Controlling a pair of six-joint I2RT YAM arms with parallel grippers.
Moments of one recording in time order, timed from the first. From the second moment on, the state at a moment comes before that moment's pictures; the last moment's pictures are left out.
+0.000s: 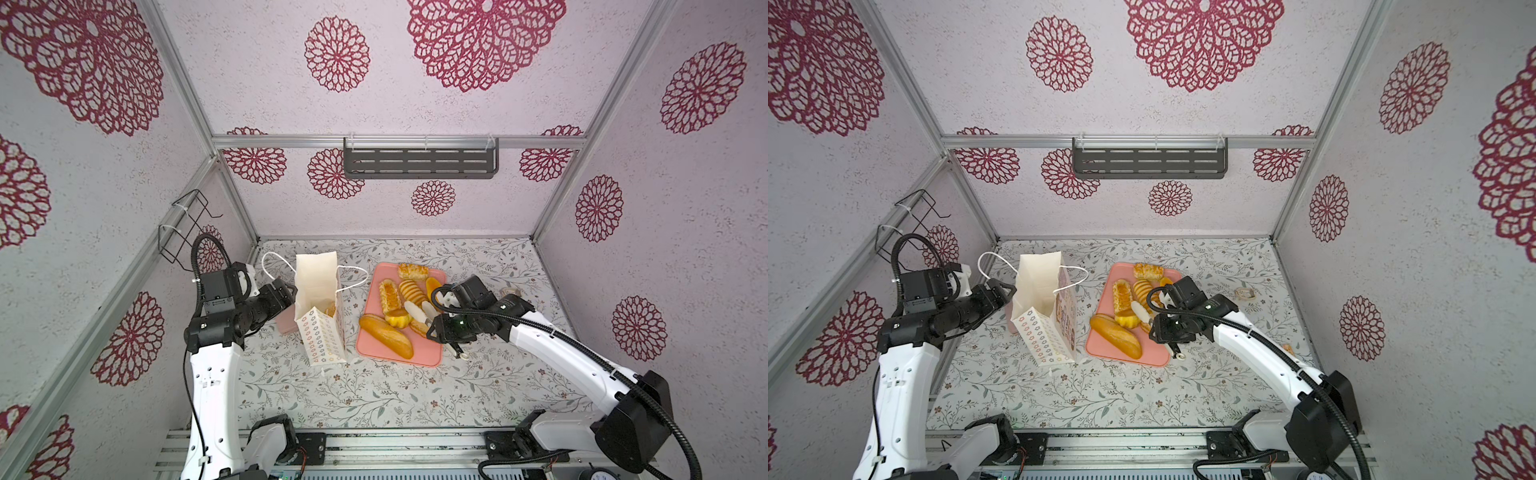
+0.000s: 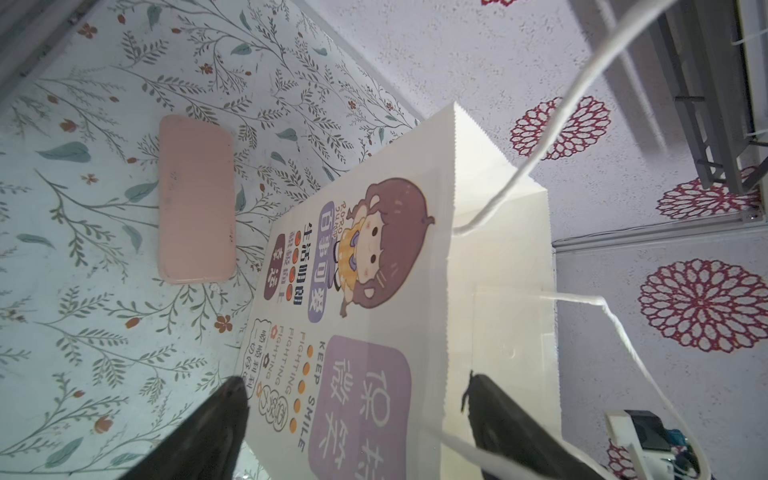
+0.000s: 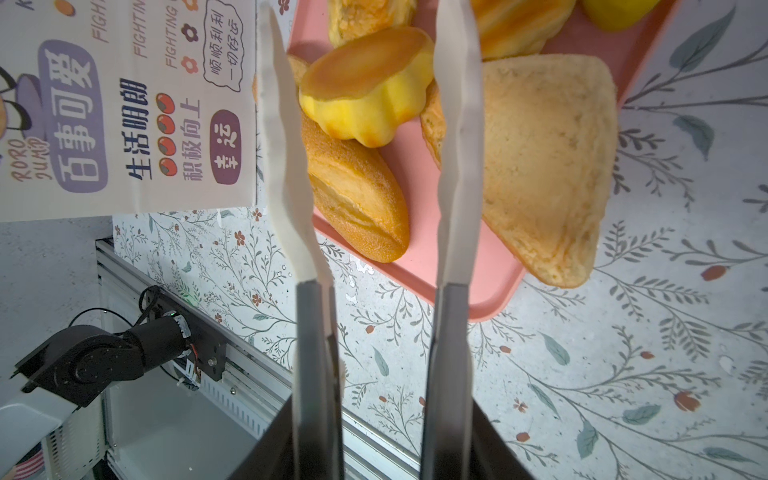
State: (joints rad) left arm 0.25 1.01 1.16 -0.91 0.41 -0.44; right arm 0.65 1.30 1.10 -0.86 -0.28 0.53
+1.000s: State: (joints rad) left arm 0.23 0.89 1.23 -0.96 0.30 -0.41; right arm 0.44 1.14 0.86 -0.95 -0.30 0.51
